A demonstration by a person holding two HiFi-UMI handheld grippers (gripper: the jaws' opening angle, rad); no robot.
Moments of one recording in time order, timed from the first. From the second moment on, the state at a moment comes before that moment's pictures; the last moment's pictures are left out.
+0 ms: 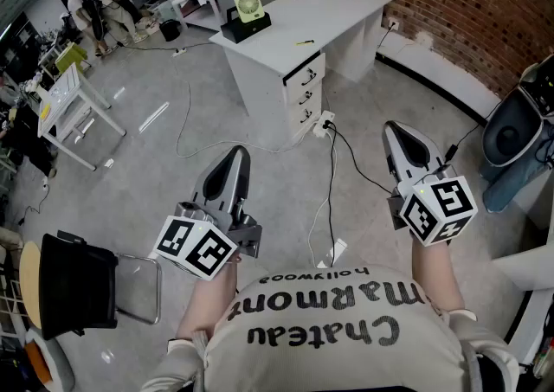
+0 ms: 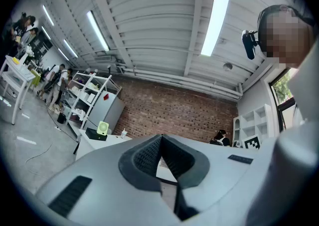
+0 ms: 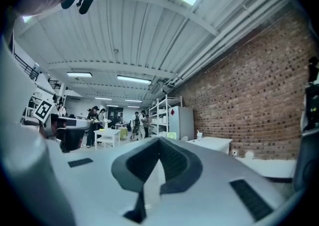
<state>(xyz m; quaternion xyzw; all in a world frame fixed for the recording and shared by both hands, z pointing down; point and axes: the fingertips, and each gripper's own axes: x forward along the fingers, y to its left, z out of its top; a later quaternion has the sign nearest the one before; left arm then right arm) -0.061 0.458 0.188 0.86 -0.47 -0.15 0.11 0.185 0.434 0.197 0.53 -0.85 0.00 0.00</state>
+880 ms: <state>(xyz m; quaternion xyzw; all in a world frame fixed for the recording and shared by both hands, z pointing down) -0.100 0.423 0.211 0.85 -0.49 -0.16 0.13 0.154 0.389 0.220 0.51 -0.86 0.05 -0.01</state>
